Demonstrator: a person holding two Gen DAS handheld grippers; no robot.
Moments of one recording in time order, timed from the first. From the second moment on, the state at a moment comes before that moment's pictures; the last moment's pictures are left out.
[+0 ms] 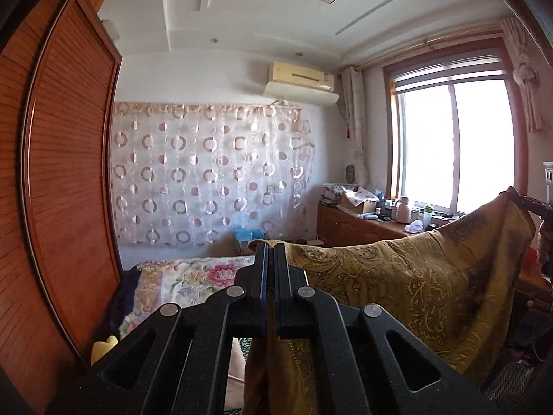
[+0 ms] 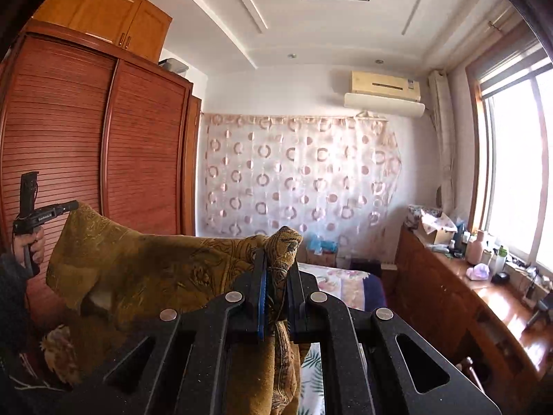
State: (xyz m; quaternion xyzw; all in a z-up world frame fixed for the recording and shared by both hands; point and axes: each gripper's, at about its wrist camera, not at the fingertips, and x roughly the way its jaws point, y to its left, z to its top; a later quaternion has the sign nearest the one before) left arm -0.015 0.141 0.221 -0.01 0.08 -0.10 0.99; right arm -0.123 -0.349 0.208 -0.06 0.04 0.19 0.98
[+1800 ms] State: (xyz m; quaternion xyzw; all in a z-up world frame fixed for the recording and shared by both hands) left arm 0.136 0.109 -0.069 -0.02 0.38 -0.05 0.92; right arm 0.266 -0.260 -0.023 -0.05 0.40 0.09 0.91
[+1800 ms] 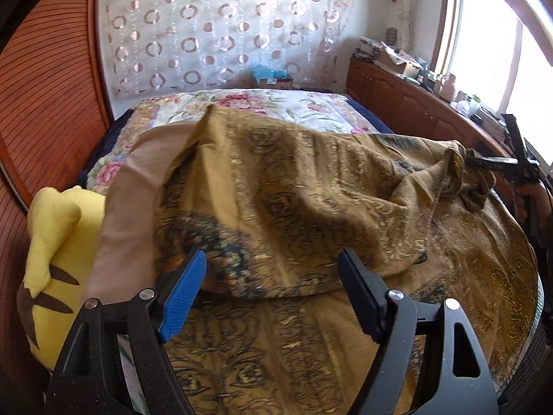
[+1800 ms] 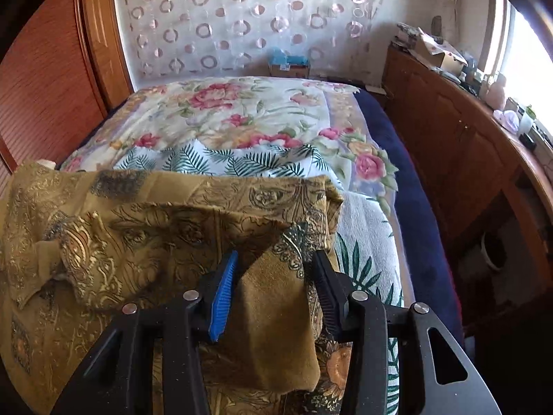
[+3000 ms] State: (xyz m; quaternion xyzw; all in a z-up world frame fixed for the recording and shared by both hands) left arm 0.165 0.141 -0.085 -0.02 0.40 -0.01 0.91; right arm 0.049 -0.313 0.012 -0.03 0.31 0.20 0.93
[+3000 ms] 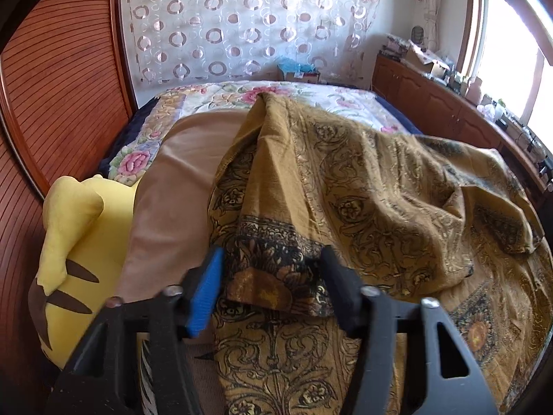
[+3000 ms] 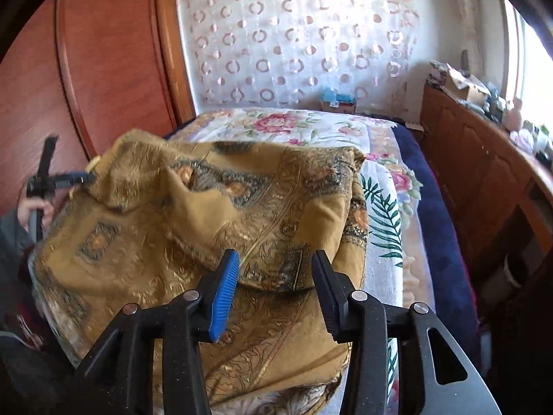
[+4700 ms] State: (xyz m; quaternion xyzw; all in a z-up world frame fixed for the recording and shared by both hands) left arm 0.000 0.155 -0.072 -0.06 0.40 -0.03 0.91; right arm -0.001 -0.346 -0.017 -0.01 0.36 0.17 0.92
